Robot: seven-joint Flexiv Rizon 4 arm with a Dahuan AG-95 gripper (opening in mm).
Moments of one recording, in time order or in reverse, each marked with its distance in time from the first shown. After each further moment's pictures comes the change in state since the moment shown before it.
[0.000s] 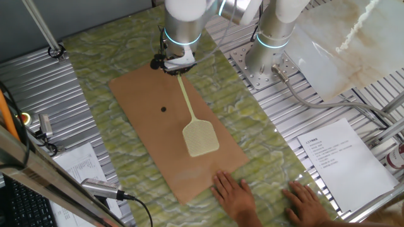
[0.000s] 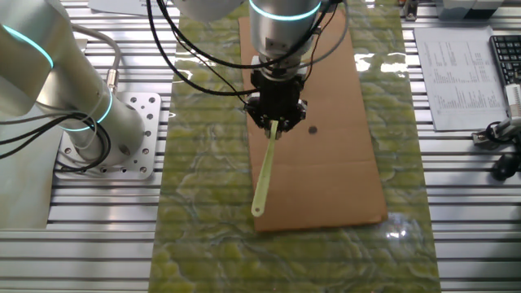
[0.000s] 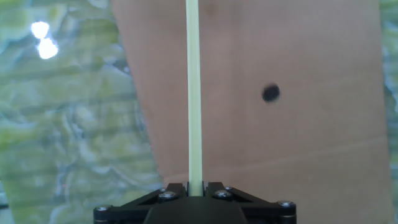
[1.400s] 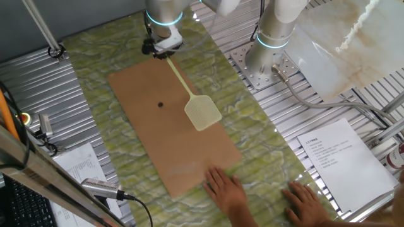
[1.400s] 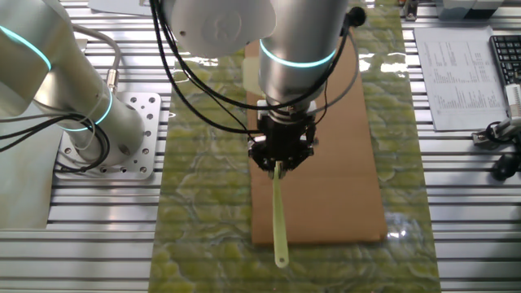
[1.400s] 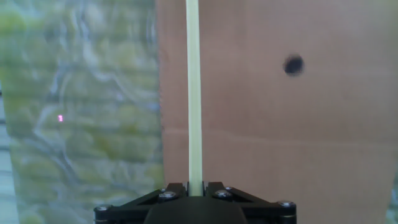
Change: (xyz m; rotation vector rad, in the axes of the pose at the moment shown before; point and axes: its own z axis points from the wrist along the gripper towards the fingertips) arm 0.094 -0.025 0.020 -0.013 0.098 -0.293
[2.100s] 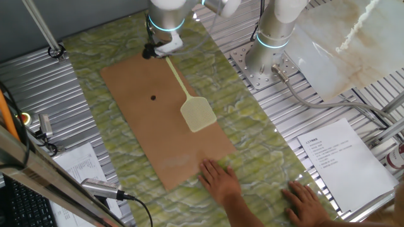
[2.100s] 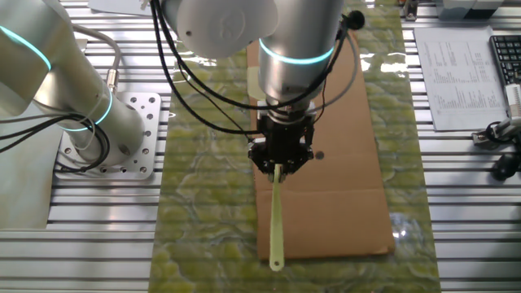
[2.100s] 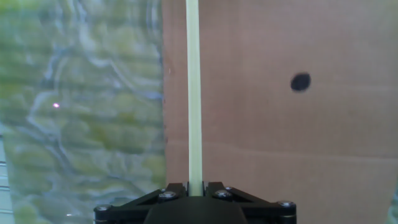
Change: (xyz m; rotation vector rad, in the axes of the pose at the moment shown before) arm -0.001 -0.001 -0.001 -0.007 -0.009 0.119
